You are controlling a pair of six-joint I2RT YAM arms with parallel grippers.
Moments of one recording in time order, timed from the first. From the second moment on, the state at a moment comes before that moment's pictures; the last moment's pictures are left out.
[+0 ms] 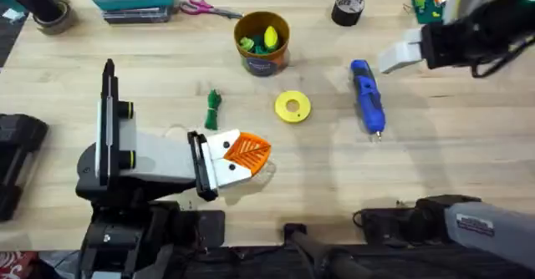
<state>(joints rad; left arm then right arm) -0.04 0.01 0.01 -0.14 1.24 0.03 0.06 1.32 1.27 -1.18 0.00 -0.02</state>
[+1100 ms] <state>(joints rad) -0.04 0.01 0.01 -0.14 1.24 0.03 0.14 1.75 1.27 -1.01 -0.03 0.00</state>
